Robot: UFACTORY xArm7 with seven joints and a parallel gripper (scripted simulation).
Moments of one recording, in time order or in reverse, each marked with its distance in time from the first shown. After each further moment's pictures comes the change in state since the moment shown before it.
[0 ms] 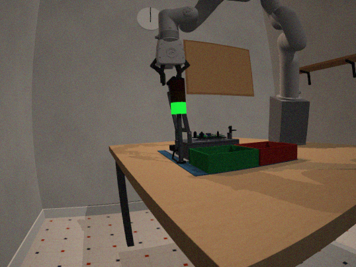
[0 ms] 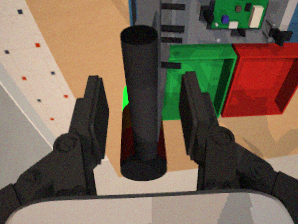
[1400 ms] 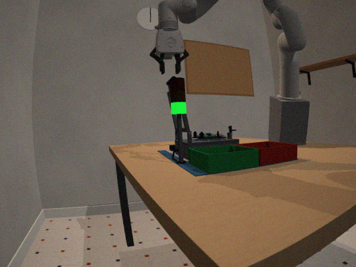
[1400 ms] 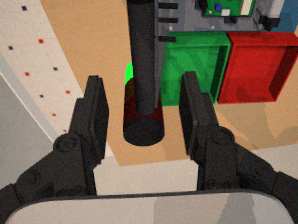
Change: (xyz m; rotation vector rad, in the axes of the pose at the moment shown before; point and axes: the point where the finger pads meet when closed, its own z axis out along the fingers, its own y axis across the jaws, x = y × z) arm 0.000 -0.001 -0.043 0.003 0.001 0.000
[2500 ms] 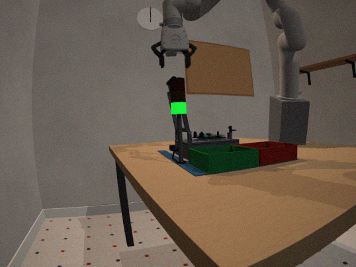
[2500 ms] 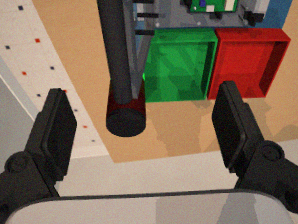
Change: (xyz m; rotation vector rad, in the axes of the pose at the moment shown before) arm 0.000 0.019 -0.014 -0.005 0.000 0.001
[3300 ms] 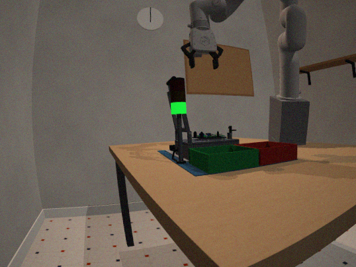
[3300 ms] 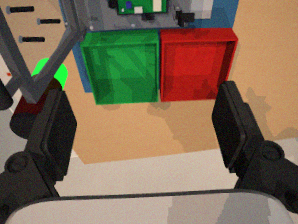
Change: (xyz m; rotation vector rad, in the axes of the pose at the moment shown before) arm 0.000 0.111 0.000 0.002 0.000 0.000
